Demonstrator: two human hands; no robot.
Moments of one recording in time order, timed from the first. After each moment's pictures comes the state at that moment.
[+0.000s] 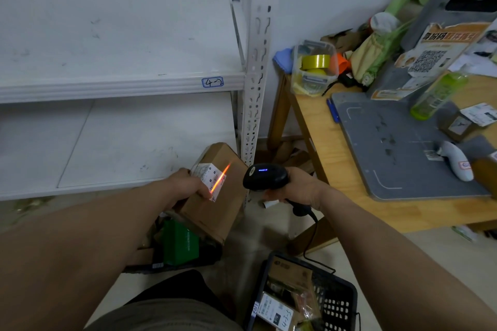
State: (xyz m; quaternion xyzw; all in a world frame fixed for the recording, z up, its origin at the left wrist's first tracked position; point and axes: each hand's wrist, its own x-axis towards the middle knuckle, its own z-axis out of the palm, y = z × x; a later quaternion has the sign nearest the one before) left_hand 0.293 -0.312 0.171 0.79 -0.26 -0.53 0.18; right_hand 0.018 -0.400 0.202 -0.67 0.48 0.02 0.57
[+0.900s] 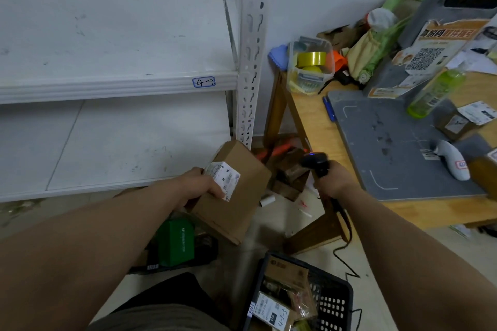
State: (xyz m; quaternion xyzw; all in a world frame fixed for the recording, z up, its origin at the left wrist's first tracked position) left_hand 0.263 -0.339 0.172 0.74 -0.27 -0.59 0.18; right_hand -0.050 -0.452 0.173 -0.61 0.70 -0.03 0.36
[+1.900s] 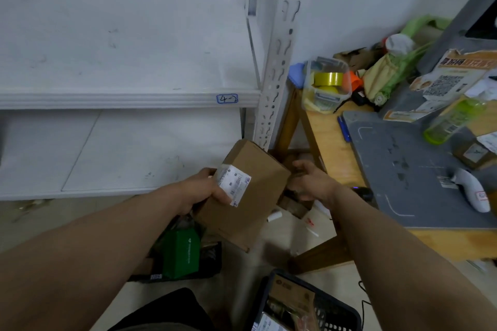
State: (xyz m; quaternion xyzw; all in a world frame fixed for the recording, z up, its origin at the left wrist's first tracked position) left_hand 0.290 -0.335 0.188 0.71 -0.27 -0.60 0.26; right_hand 0.033 -0.458 0.202 -0.57 0.60 -0.04 0.56
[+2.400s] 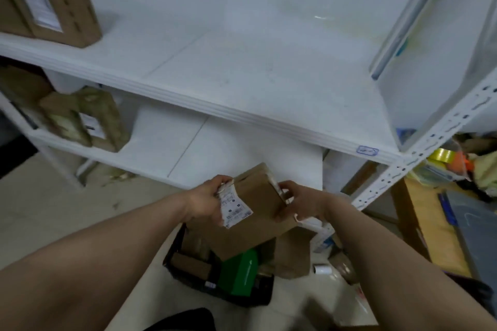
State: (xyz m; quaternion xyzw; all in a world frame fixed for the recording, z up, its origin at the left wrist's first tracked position) left_hand 0.503 -0.145 0.222 0.74 -0.34 -0.49 0.30; right_hand 0.308 -0.344 0.242 -0.79 0.38 0.20 0.44
